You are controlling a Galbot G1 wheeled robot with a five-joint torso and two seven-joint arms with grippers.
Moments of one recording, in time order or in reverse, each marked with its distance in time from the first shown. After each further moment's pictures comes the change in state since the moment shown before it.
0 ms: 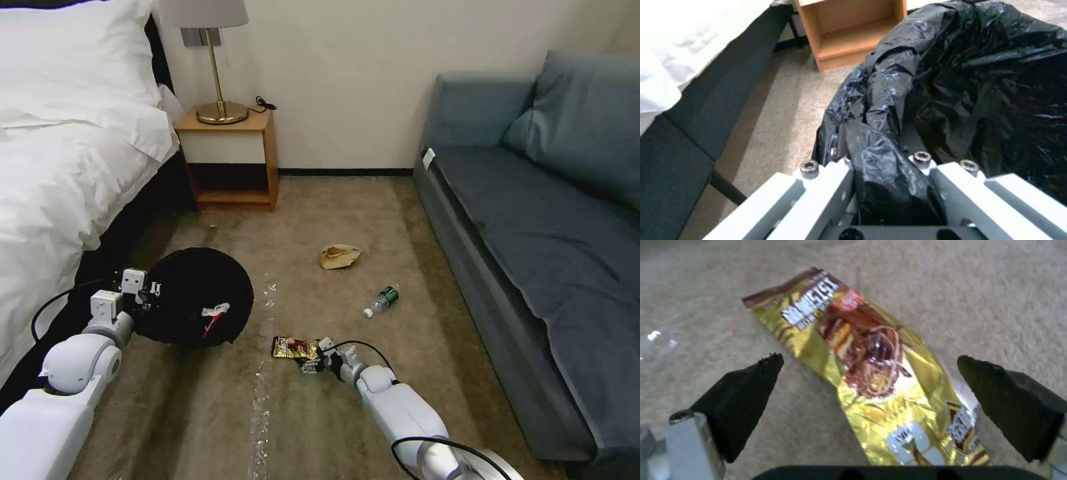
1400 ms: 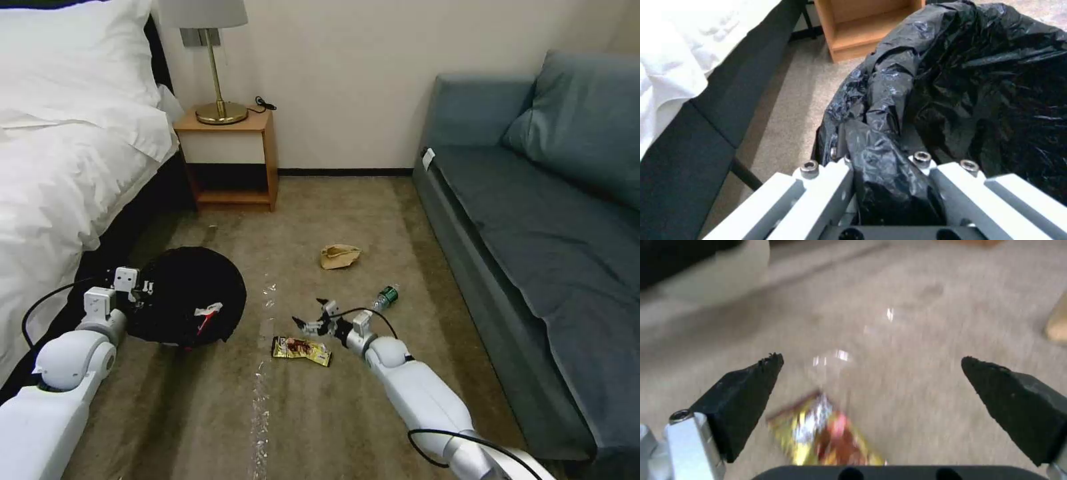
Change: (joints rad) left arm 0.001 0.003 -0.030 0.003 0.001 0.040 -0.018; right arm -0.061 -0.140 -0.125 0.342 0.207 0.003 -0.026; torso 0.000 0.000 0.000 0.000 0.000
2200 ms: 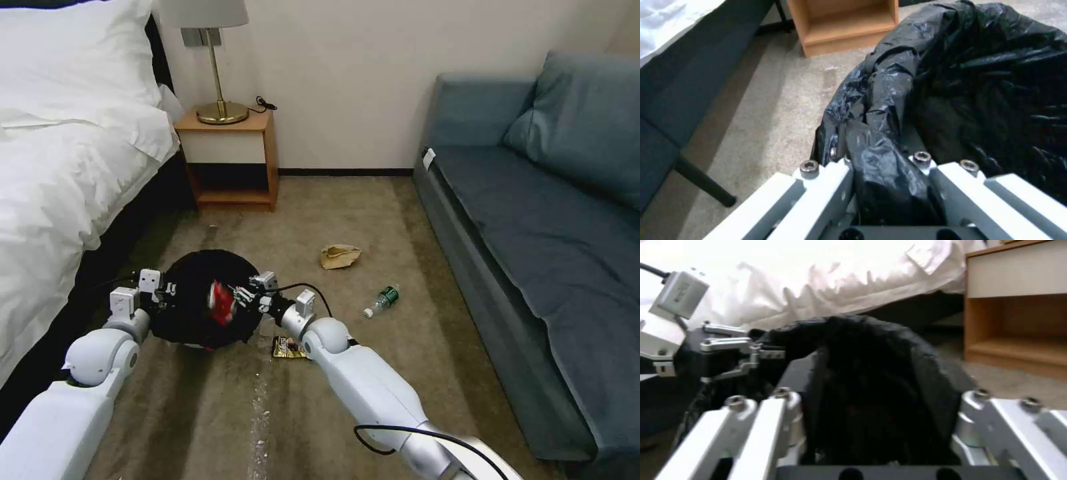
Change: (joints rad) left arm -0.052 -0.048 0.081 0.016 -0.011 0.019 -0.003; right arm 0.046 0.086 -0.157 0.303 0.282 -0.009 0.039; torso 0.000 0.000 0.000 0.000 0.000
